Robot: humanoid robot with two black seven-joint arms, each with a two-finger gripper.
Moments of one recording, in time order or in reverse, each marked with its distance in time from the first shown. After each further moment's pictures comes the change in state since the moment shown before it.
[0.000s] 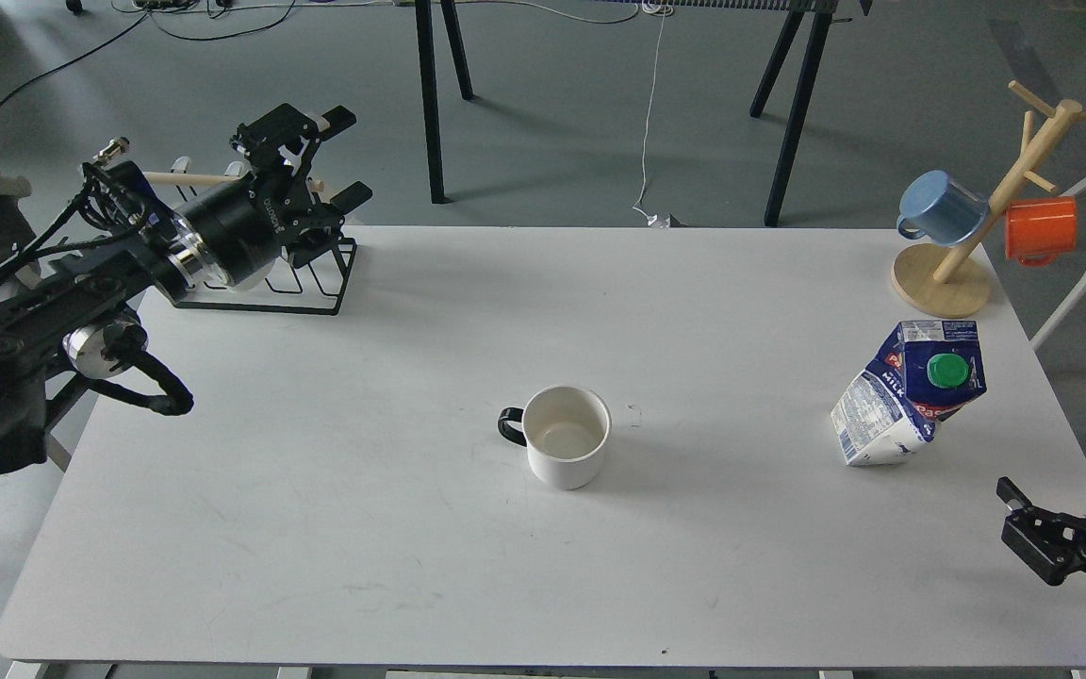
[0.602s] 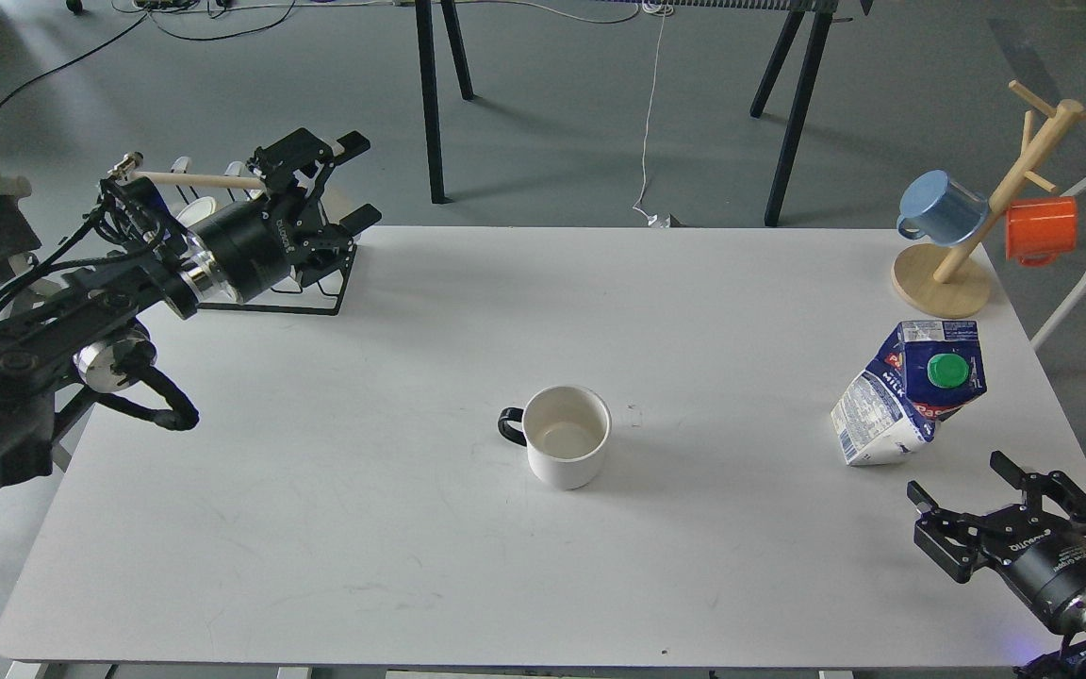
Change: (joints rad) left arm 0.027 -0.007 -0.001 0.001 0.016 0.000 0.000; right arm 0.098 0.122 -0.030 -0.042 -0.126 0.000 0.000
